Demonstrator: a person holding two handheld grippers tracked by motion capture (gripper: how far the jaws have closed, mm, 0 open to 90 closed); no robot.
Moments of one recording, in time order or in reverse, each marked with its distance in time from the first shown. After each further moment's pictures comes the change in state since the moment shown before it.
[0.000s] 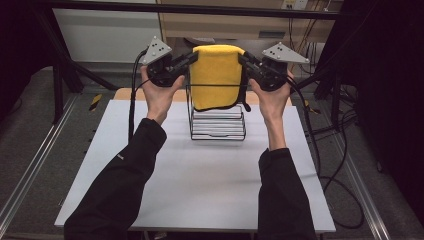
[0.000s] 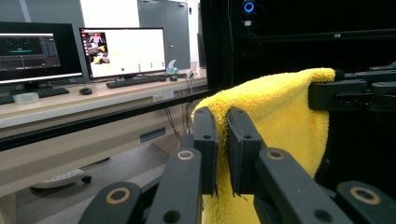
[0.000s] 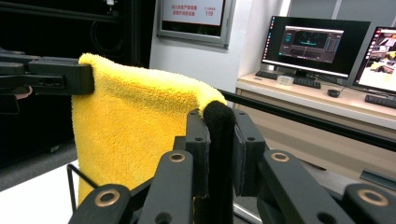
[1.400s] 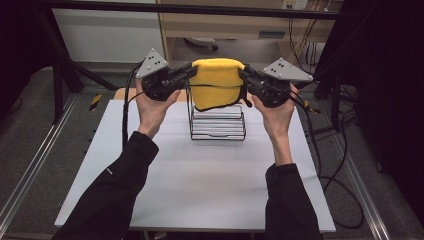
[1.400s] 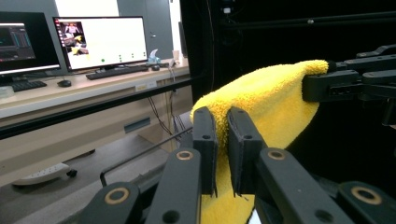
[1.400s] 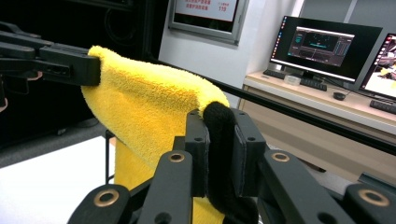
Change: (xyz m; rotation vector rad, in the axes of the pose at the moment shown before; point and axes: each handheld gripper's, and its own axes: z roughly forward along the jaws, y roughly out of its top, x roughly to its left) left arm -0.017 -0.006 -0.030 0.049 -0.077 0.016; right arm 0.022 -0.009 -0.034 0.020 0.032 -0.070
